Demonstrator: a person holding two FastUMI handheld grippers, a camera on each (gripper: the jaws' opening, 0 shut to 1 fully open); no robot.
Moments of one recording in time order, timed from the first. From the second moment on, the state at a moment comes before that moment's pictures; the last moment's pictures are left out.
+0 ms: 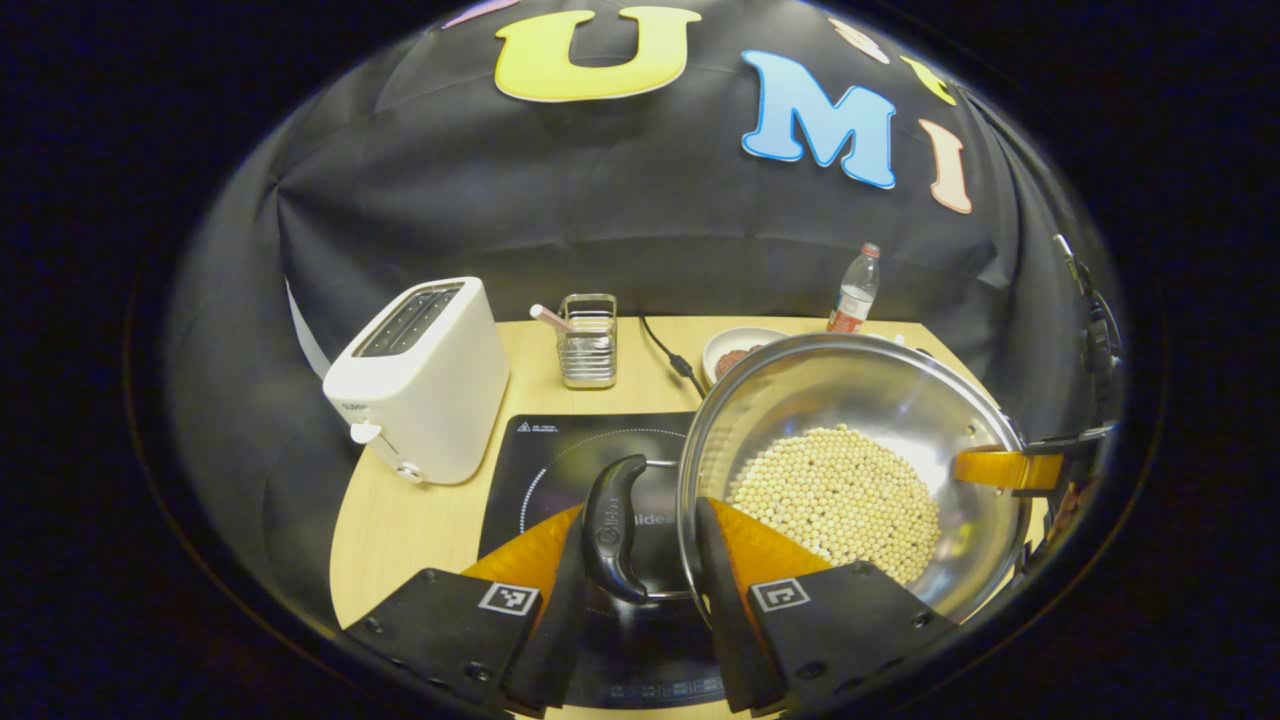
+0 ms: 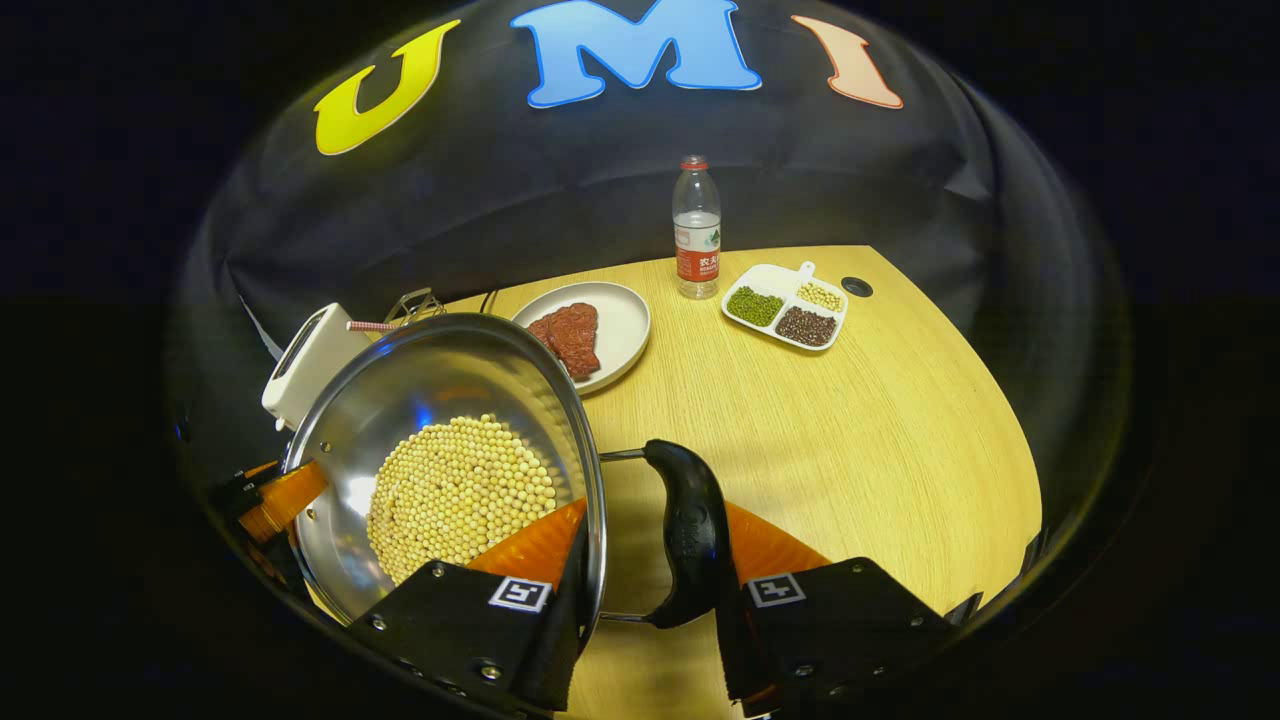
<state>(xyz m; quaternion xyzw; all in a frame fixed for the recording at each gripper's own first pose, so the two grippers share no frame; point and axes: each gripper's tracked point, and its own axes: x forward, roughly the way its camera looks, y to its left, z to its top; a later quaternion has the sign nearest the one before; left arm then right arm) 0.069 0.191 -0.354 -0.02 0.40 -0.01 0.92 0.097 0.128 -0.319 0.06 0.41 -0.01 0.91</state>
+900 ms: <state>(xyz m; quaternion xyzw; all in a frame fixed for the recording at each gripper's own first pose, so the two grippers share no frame) 0.094 0.315 -0.383 -0.02 0.41 0.02 0.91 0.138 0.241 -0.345 0.06 0.42 0.02 0.90</state>
